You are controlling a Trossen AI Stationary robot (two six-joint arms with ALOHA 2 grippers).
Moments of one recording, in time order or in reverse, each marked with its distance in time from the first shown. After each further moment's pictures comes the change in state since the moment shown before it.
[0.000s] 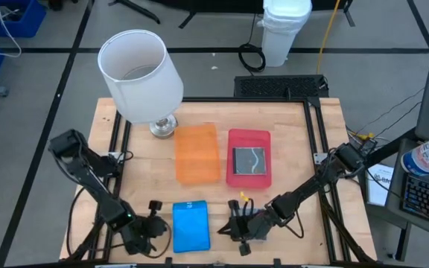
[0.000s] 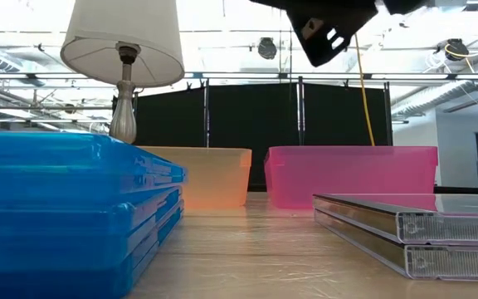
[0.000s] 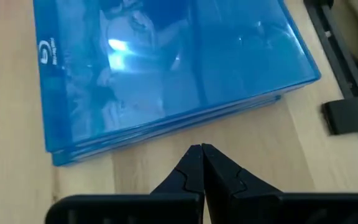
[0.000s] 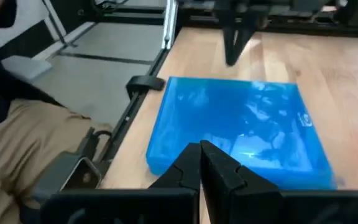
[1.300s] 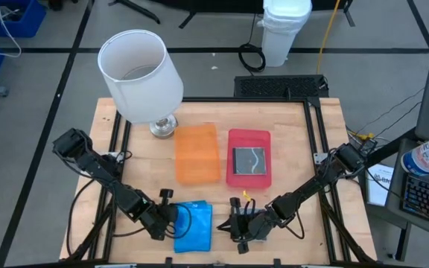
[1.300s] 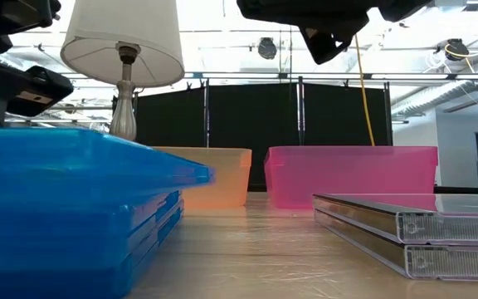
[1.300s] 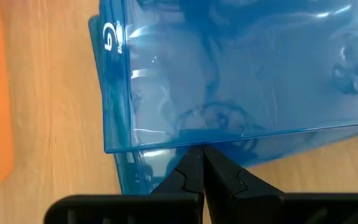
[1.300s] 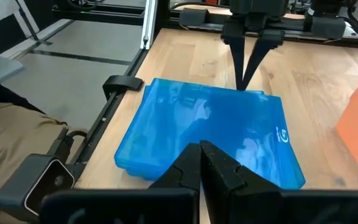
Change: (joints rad) left arm 0.222 0.007 0.001 -0.015 0.093 0.174; right arm 0.017 0.000 0.000 -0.016 0.098 -0.024
